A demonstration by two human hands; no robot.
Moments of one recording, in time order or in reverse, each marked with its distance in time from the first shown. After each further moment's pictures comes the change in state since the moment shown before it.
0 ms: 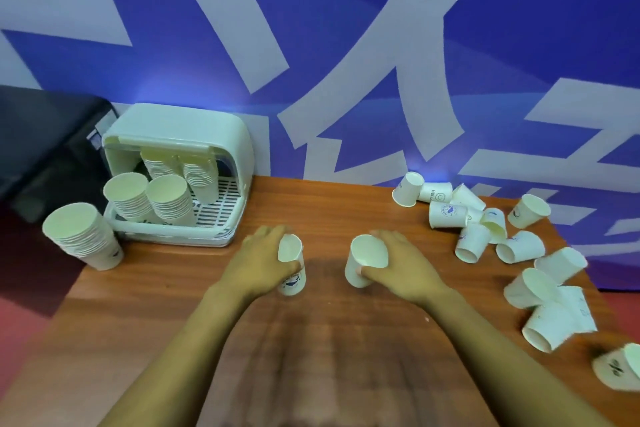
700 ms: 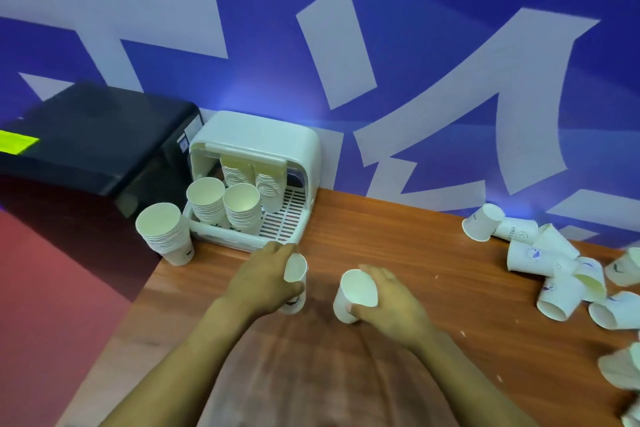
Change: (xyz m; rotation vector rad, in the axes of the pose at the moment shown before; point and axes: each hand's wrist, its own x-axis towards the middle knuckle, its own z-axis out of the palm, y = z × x) left_hand -0.009 -0.073 -0.058 0.123 0.007 -0.126; right_hand 0.038 -0.077 0.086 -0.008 -0.202 -0.096
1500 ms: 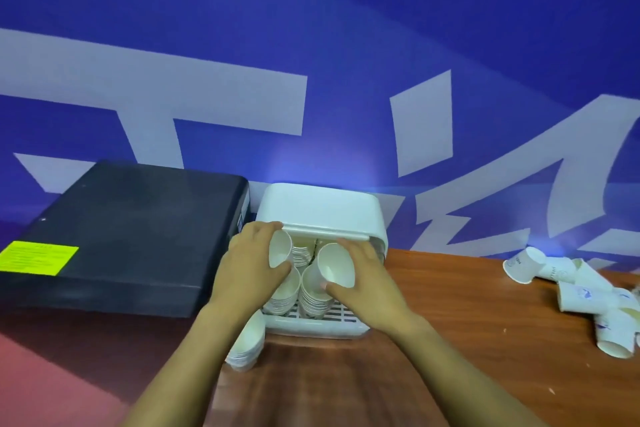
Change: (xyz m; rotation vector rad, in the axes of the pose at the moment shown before) left_hand 0.090 -0.160 -0.172 -0.110 0.341 0.150; right_hand 0.136 -0.235 0.038 0.057 0.321 -0.120
